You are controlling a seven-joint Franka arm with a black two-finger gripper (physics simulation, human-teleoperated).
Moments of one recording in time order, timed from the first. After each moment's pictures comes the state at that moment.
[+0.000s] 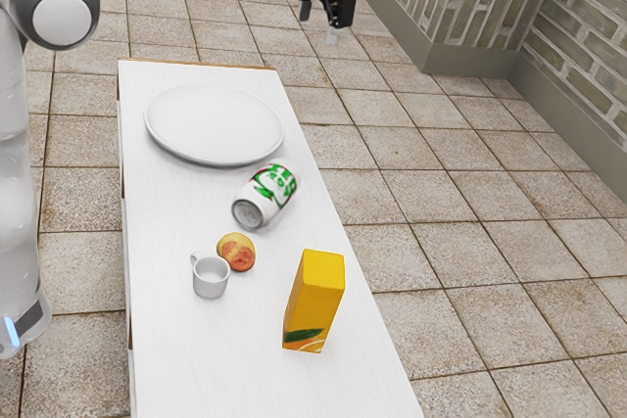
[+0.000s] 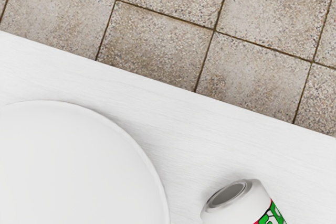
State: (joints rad) arm 0.16 0.02 0.12 -1.34 0.00 1.40 -0.03
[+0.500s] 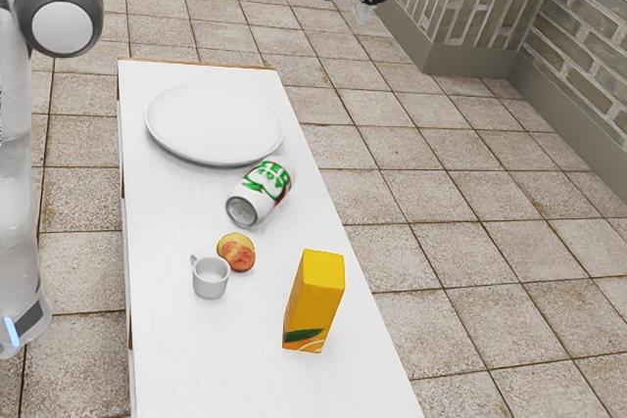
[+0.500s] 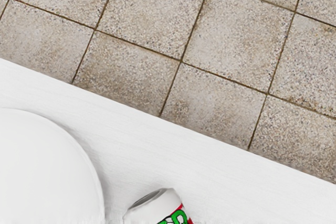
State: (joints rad) arm 0.07 0.09 0.03 -1.09 0.01 1.27 -0.31
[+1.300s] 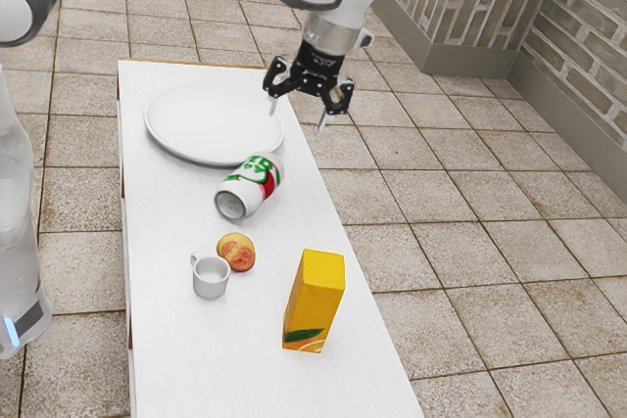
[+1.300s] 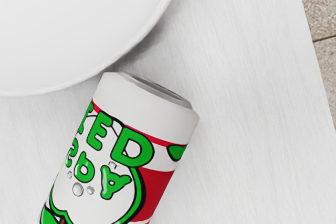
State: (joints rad) arm 0.02 -0.14 0.05 -1.84 0.00 1.58 -1.27
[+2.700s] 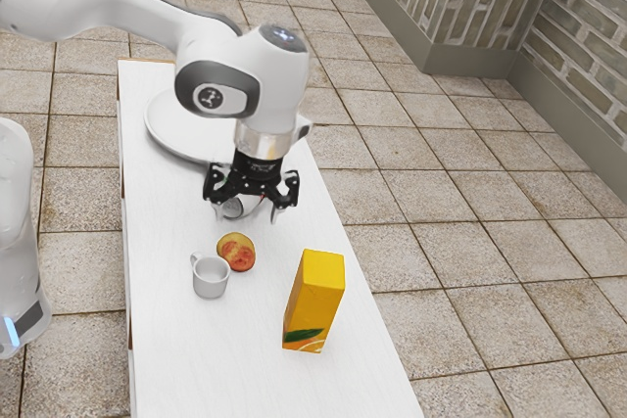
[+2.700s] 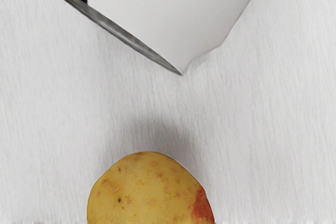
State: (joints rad) arm 0.02 -0.52 -0.23 -2.46 -0.13 1.95 -1.58
